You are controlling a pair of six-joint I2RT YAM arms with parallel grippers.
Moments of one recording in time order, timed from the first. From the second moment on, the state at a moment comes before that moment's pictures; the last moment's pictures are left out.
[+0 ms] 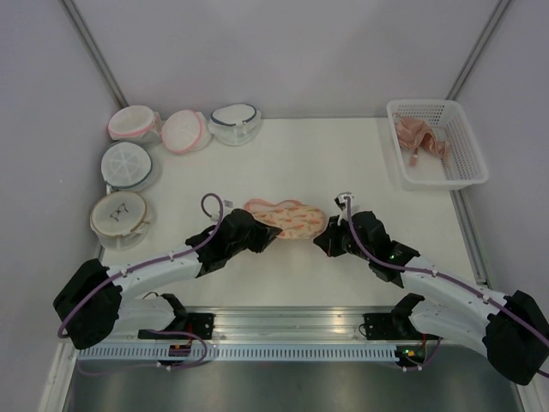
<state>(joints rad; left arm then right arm) -0.85 1.20 0.58 0.01 -0.17 -1.66 0.70 0.99 0.44 0.04 -0.10 0.51</state>
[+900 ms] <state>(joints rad) -0.69 1.50 0.71 0.21 0.01 -1.11 0.71 1.00 0.58 -0.34 0.02 0.46</state>
